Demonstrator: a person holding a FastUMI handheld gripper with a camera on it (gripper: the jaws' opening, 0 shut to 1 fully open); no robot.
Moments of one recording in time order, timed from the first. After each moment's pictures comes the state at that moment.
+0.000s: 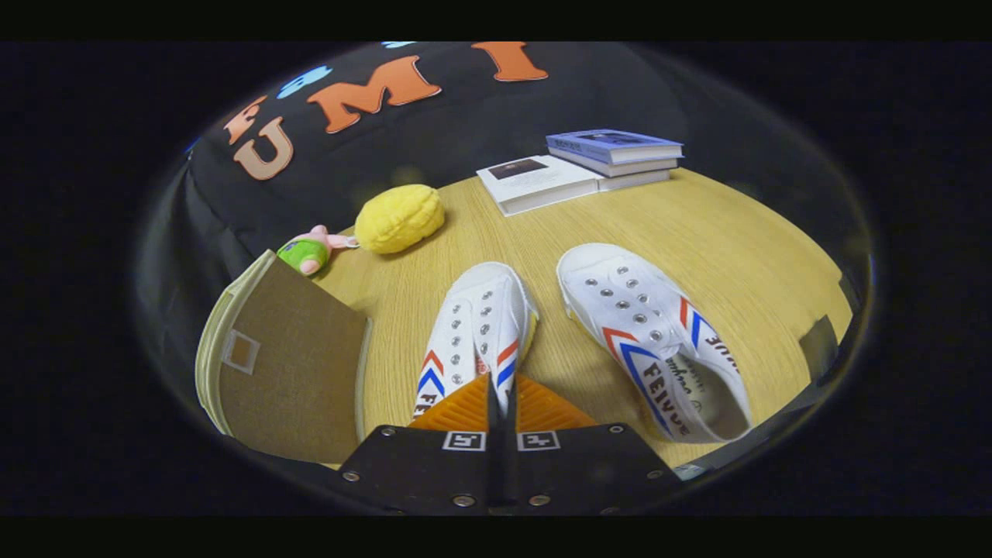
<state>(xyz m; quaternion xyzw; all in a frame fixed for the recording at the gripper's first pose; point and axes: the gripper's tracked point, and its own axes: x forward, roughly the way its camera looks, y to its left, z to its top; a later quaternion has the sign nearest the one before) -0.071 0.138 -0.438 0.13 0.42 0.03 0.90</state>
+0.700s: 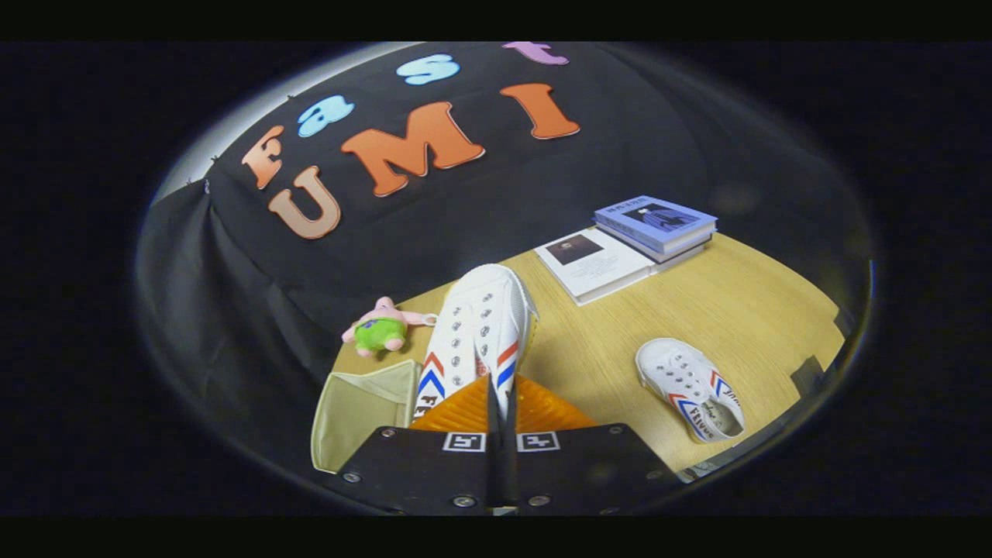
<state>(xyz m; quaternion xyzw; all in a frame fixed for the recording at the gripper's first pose) -0.025 0.214 -0.271 0.18 0.31 0.07 0.93</state>
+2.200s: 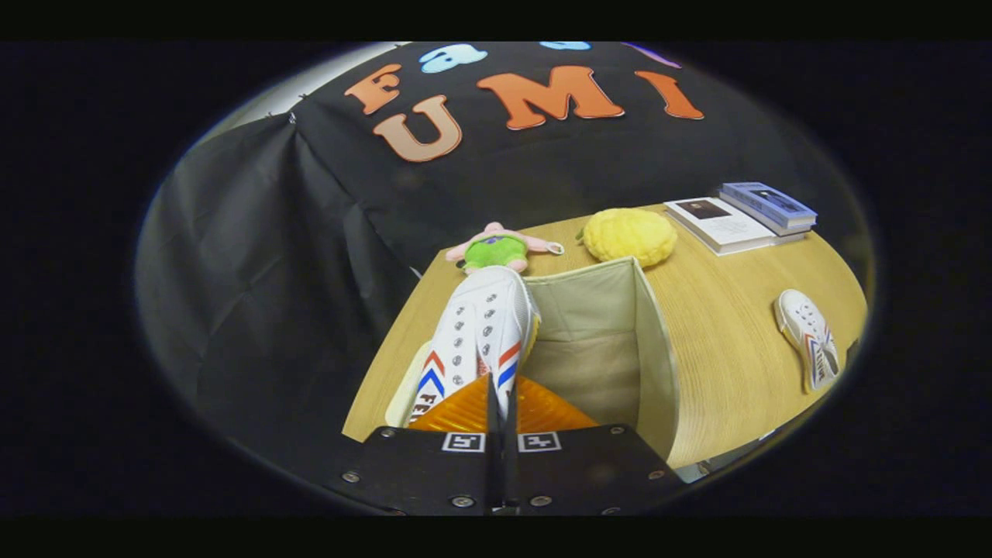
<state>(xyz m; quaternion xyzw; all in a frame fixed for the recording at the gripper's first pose) -0.124 0.408 -0.317 0.11 0.38 0.19 0.90</state>
